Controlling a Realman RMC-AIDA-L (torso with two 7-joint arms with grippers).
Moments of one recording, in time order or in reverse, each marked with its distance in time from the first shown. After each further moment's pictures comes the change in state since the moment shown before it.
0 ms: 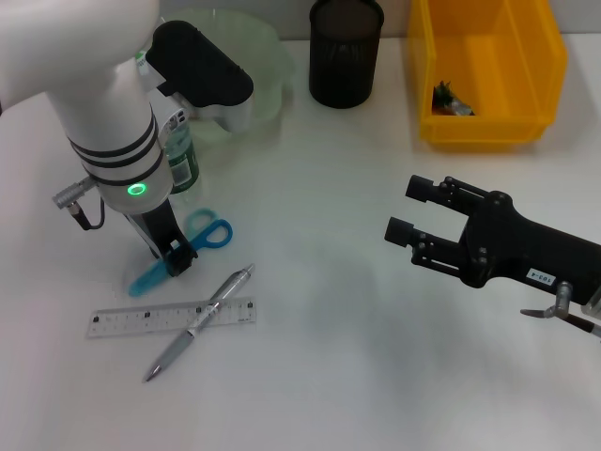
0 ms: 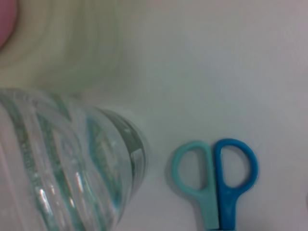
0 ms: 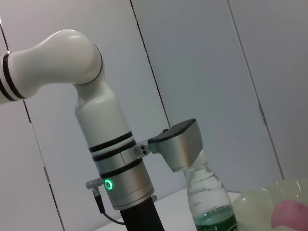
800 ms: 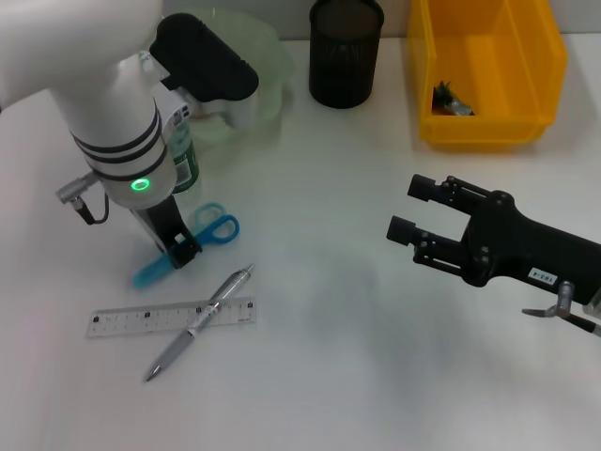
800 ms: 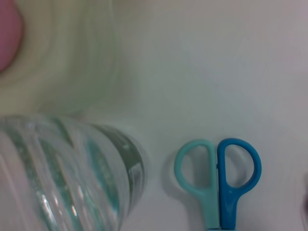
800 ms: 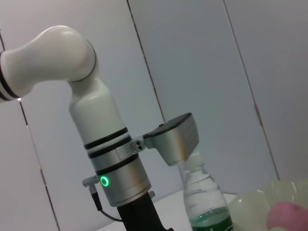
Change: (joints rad) left arm 0.010 0.000 0.012 0.054 0.002 0.012 -0.008; right arm -0.003 0.000 0.009 0.000 0.000 0.000 0.001
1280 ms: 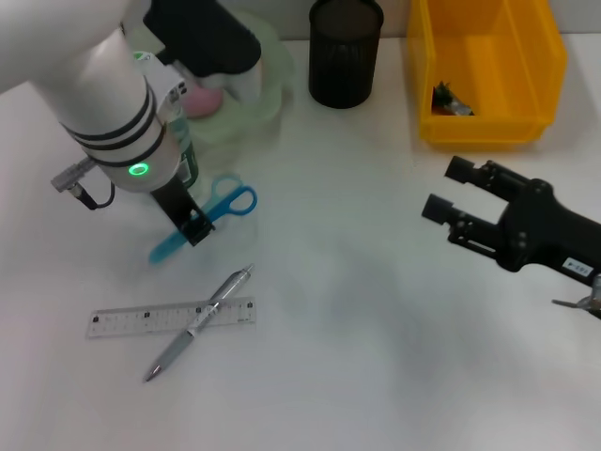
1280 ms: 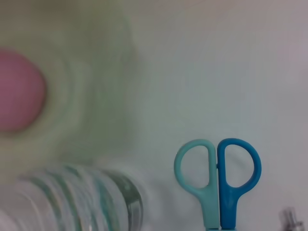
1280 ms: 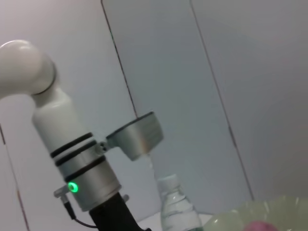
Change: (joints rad) left arm 0.129 0.002 0.013 0.312 0.004 0.049 -0.011; right arm -0.041 -0.009 0.097 -0.014 0.000 -0.040 0.000
